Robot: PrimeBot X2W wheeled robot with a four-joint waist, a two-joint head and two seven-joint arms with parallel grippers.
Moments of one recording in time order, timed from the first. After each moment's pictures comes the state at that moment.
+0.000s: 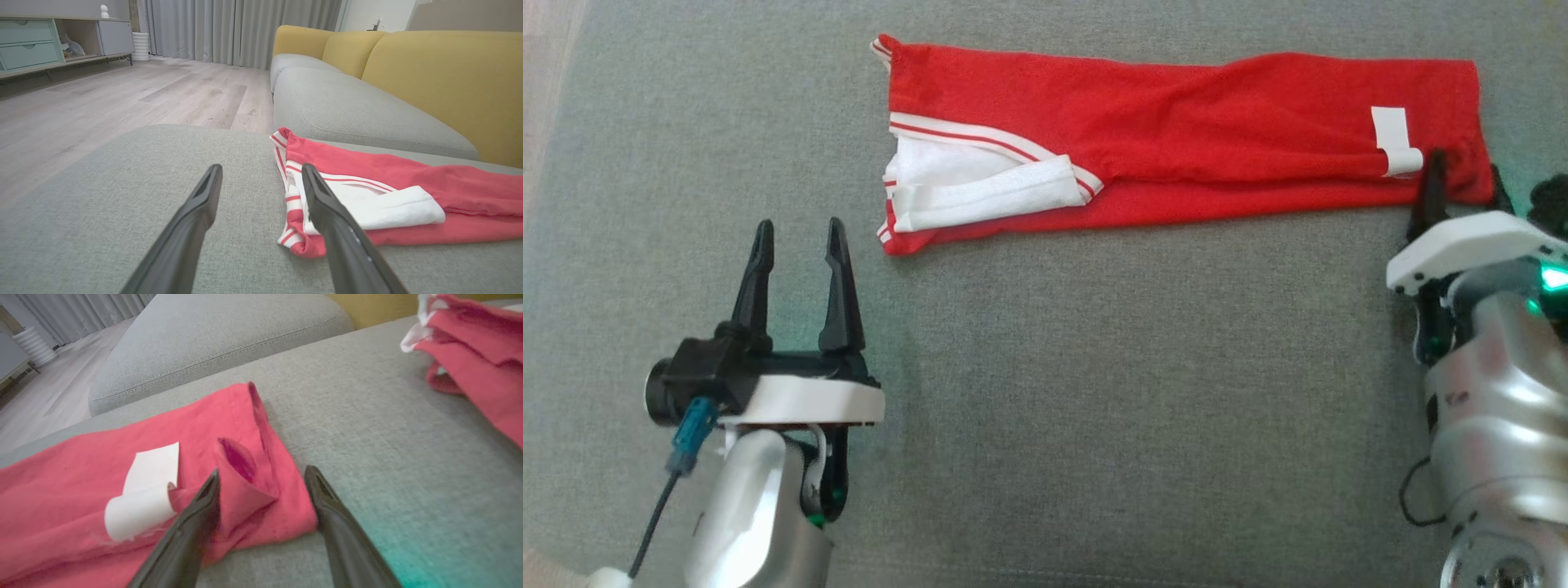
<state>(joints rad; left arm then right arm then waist) -0.30 0.05 -0.12 0.31 -0.24 -0.03 -0.26 -0.76 -0.07 -0.44 1.03 -0.04 0.12 -0.20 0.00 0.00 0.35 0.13</state>
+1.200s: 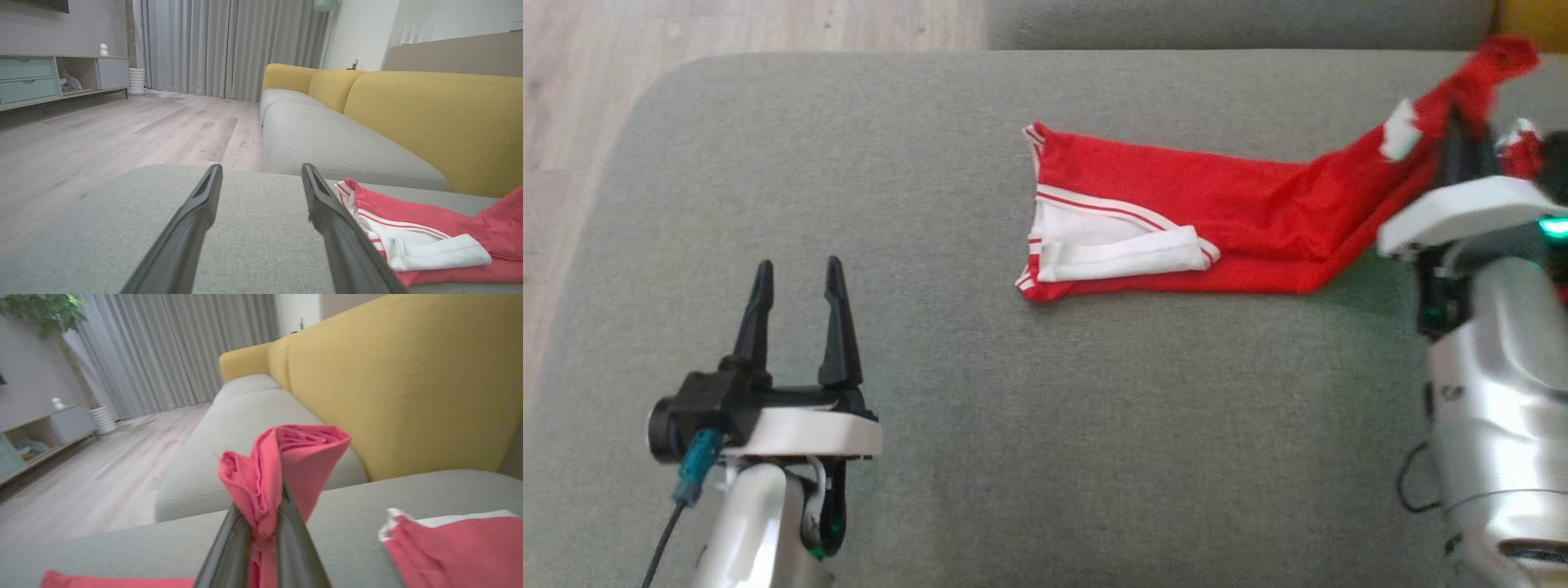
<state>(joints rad) -0.24 0.04 -0.09 0.32 -0.22 -0.04 -0.26 -0.71 -0.07 -0.28 0.79 0.02 0.12 -0.19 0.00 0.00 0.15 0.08</state>
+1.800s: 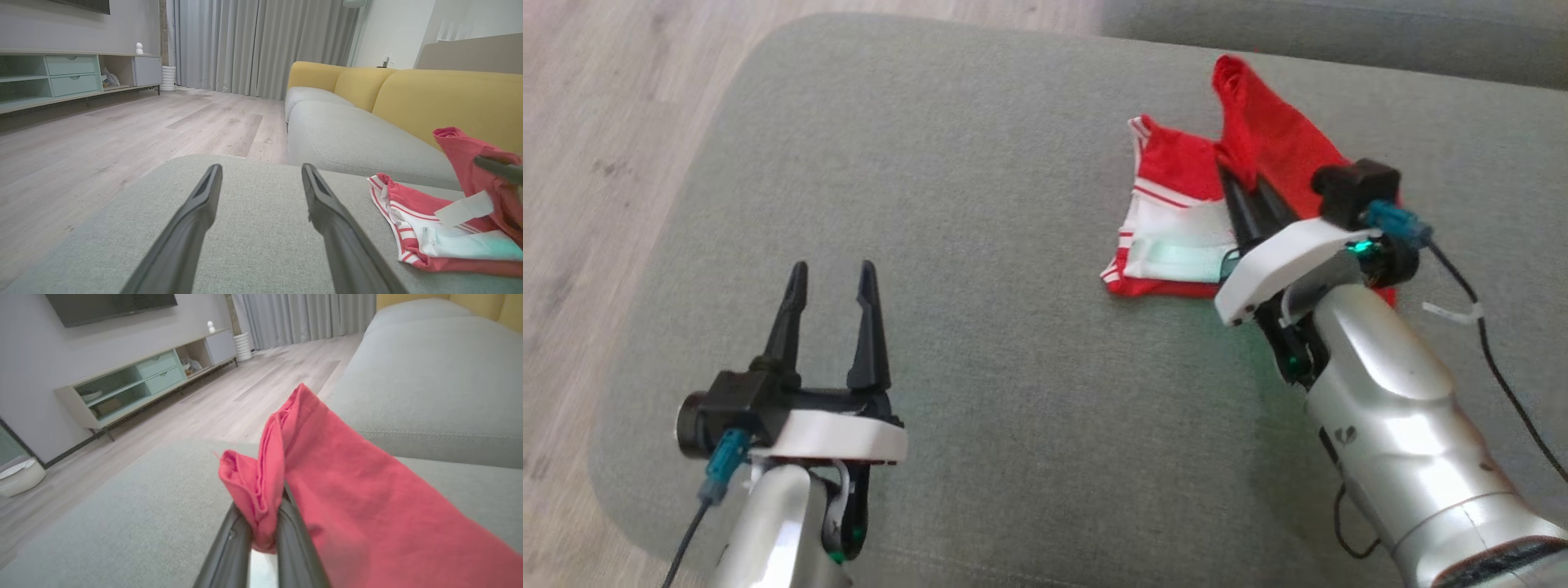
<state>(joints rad) -0.24 0.04 -0.16 0.32 -0.24 -0.03 -0.26 -0.71 -0.07 0.38 0.86 0.41 0.12 -0.18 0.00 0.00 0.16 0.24</state>
